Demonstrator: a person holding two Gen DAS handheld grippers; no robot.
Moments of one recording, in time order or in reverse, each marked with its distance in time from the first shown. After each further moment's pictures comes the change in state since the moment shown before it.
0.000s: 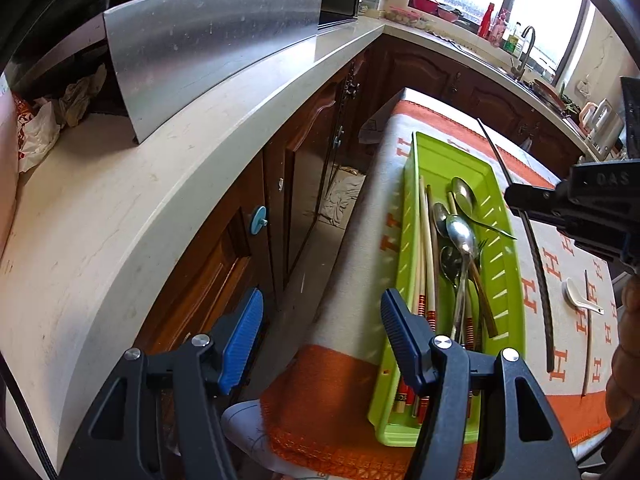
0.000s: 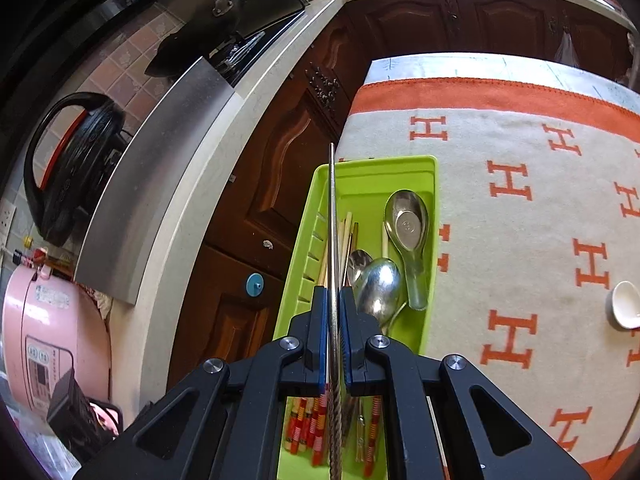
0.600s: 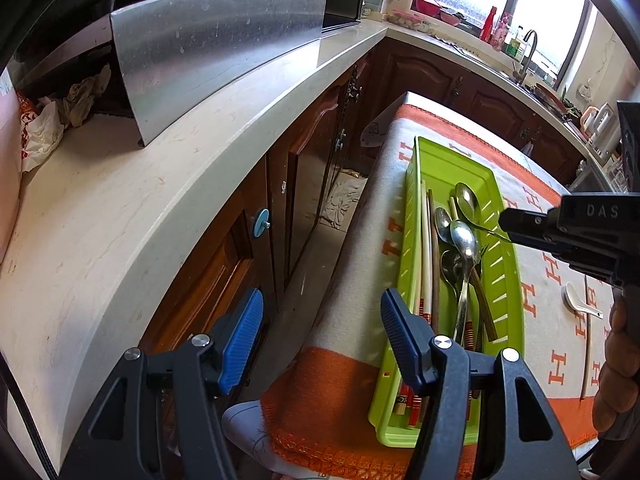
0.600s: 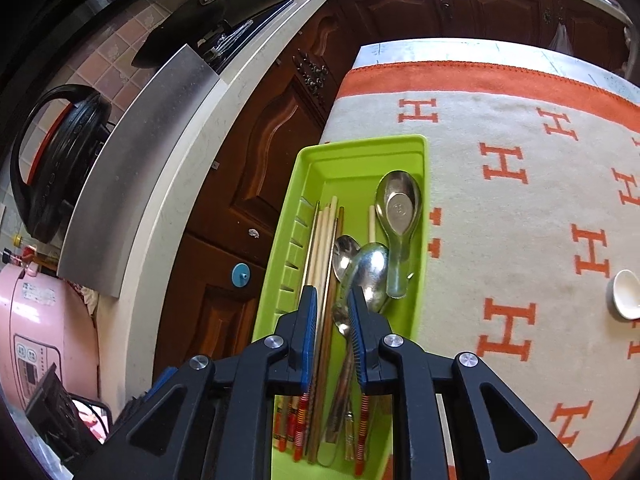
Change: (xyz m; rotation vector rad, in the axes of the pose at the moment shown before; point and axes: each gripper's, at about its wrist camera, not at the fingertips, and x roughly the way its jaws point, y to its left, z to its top) left arm -0.005 0.002 -0.001 -0.012 -0.010 0.005; right arm 0.008 -0.014 -0.011 -0.011 0.032 -0.041
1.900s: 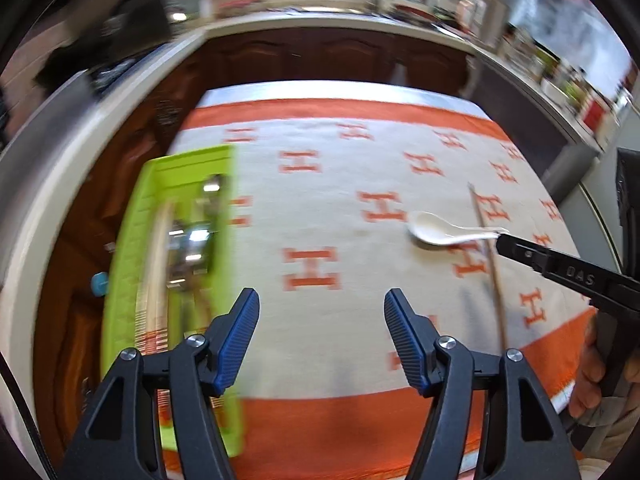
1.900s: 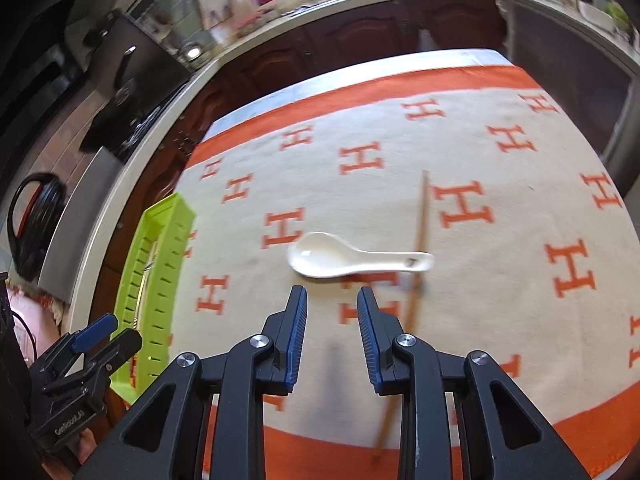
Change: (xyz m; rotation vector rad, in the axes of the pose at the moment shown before) left arm -0.018 -0.250 -0.034 0.441 0.078 -0.183; right arm -0.153 -0.288 -0.092 0.180 -0.200 -0.124
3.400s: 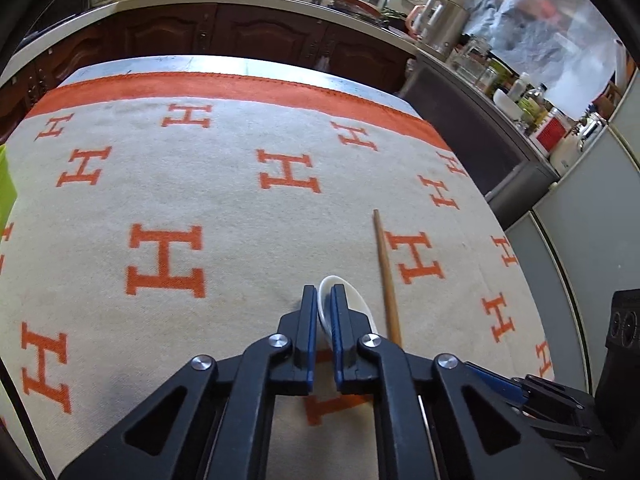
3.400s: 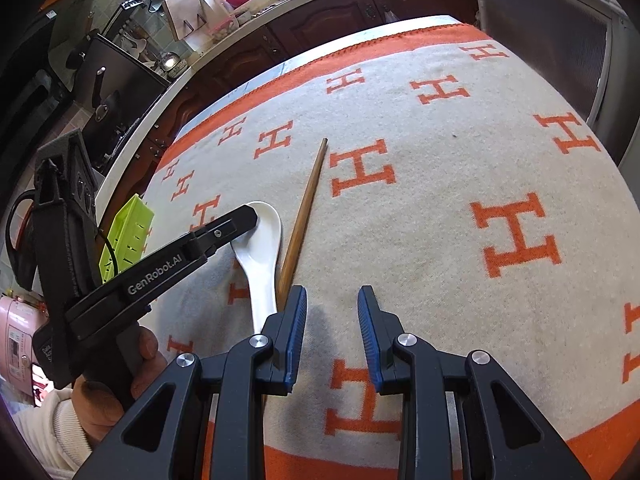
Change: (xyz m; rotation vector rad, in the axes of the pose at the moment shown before) left arm 0.136 -0.104 0.045 -0.058 -0.038 -0.317; right arm 0.027 -0.087 -0.022 0.059 0.009 0.023
